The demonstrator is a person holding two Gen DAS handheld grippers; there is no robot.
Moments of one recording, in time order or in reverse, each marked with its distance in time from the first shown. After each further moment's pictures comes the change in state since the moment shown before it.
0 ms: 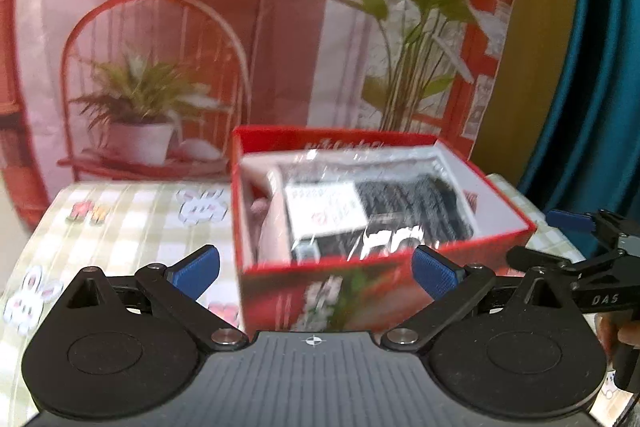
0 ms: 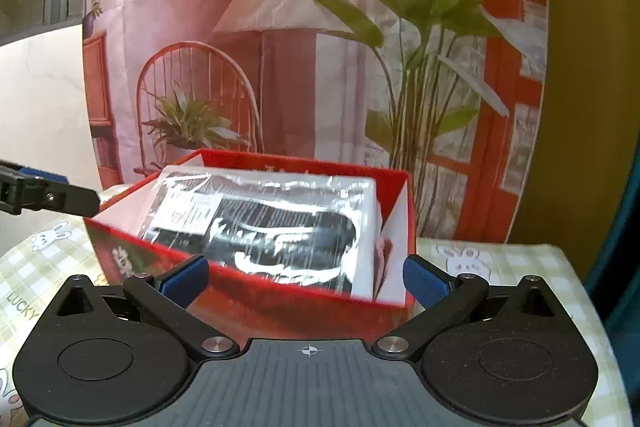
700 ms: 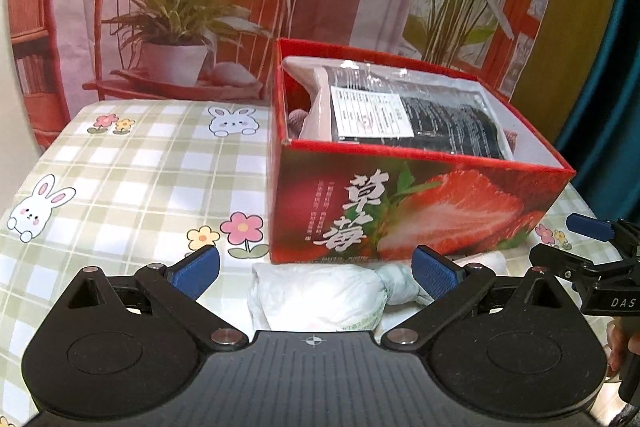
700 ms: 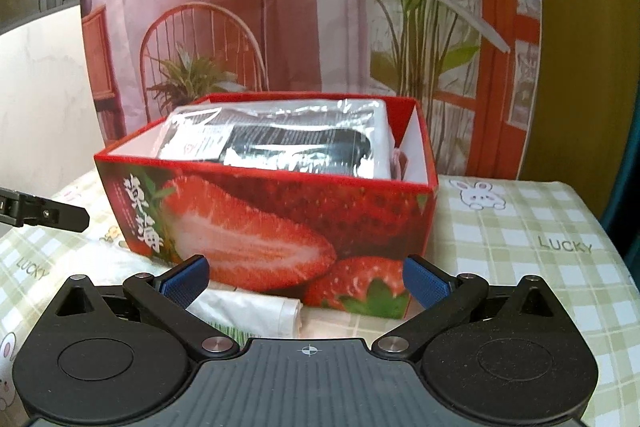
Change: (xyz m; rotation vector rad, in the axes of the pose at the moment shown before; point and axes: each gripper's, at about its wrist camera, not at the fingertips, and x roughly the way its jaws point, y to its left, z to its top) left arm 0.016 0.021 -0.045 -0.089 0.134 0.053; right arm 0.006 0.008 -0.047 0.038 0.103 0.020
